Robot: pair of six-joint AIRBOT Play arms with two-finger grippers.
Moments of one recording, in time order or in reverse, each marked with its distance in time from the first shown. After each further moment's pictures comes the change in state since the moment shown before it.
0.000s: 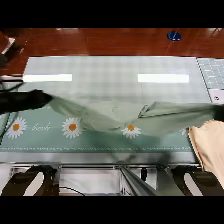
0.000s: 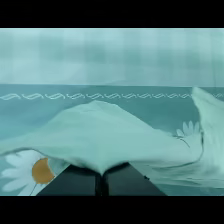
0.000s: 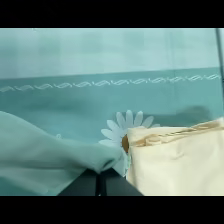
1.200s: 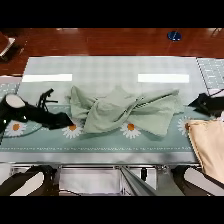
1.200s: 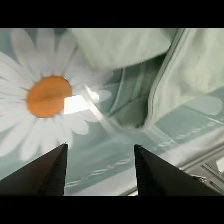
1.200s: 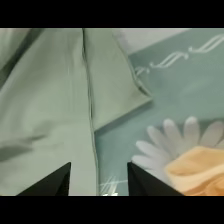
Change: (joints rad) left arm 0.024 -0.297 -0.206 -0.088 -0.156 0.224; right arm -0.513 -0.564 -0.131 0.601 -0.166 -0.270
